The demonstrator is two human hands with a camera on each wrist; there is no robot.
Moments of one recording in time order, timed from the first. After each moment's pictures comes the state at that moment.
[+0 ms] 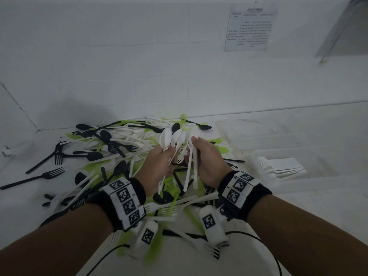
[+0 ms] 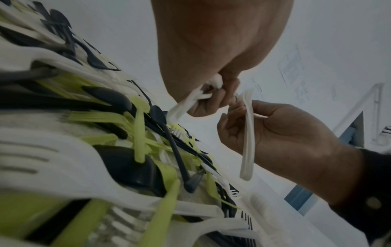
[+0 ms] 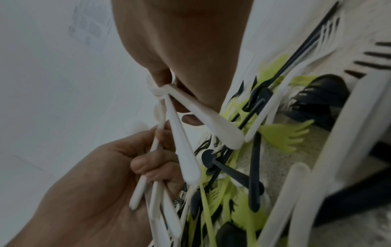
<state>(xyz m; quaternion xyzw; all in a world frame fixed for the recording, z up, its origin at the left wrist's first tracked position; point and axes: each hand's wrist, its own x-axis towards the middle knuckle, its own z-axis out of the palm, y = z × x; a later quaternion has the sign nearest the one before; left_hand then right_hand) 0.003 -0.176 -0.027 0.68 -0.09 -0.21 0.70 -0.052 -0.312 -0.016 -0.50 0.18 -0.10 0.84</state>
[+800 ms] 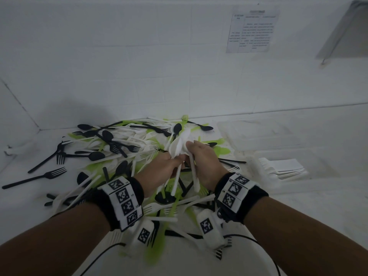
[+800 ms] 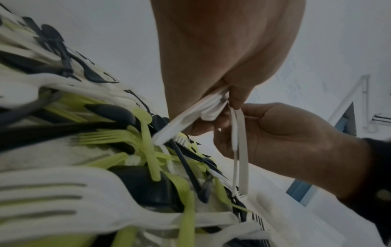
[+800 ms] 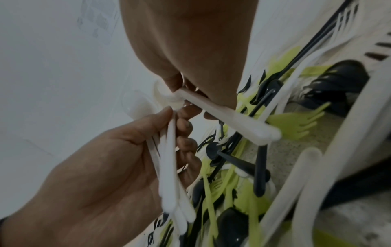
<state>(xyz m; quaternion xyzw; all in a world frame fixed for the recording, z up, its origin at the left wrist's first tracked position) 0.003 -0.167 -0.025 0.75 -0.18 -0.27 0.57 -0.047 -0.301 -0.022 -0.58 0.17 -0.09 0.79</state>
